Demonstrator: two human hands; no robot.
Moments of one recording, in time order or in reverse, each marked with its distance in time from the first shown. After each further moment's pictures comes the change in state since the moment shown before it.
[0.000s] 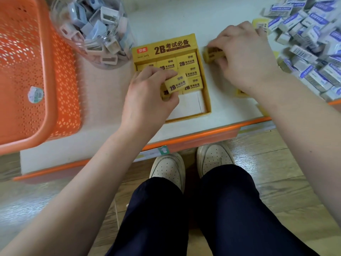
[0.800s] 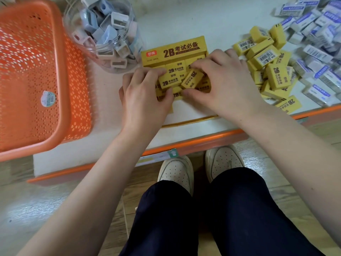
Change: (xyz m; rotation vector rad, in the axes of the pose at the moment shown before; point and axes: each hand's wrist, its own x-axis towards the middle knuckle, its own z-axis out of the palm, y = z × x) left_hand 0.003 -0.023 0.001 0.103 0.125 -0.058; right_hand -0.026 -0.051 0.013 0.234 0.030 -0.015
